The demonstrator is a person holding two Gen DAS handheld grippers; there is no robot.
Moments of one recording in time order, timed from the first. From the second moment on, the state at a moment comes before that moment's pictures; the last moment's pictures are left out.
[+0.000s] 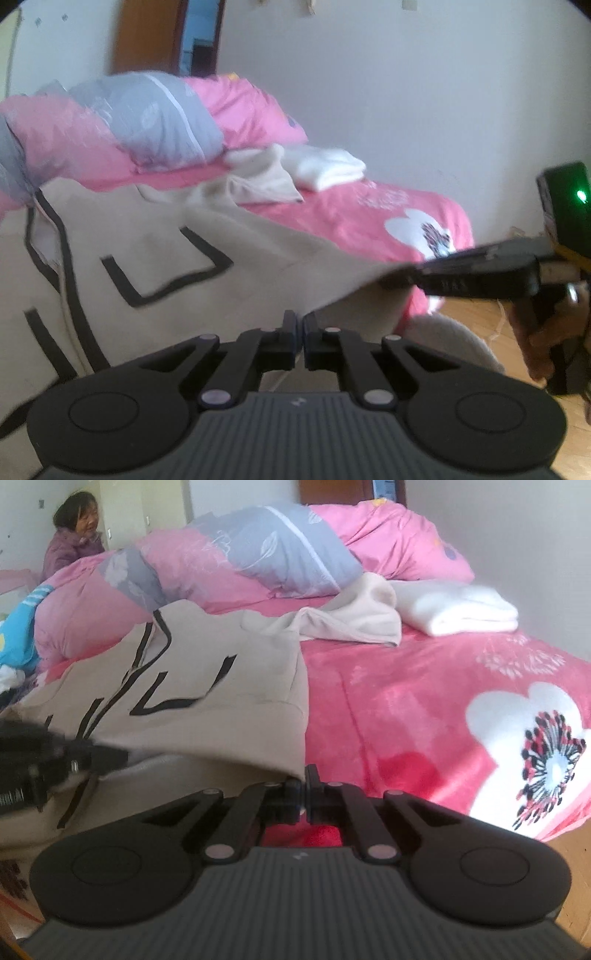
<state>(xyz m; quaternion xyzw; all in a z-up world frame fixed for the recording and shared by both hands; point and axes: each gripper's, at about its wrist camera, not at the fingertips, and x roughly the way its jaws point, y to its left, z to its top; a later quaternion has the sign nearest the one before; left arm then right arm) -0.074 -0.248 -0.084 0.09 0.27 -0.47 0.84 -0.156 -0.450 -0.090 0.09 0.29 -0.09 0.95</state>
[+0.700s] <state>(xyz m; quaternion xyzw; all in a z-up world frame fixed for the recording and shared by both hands) -0.037 -0.092 -0.080 -0.14 0.32 -0.40 0.85 -0.186 -0.508 -0.099 0.29 0.32 -0.13 0.89</state>
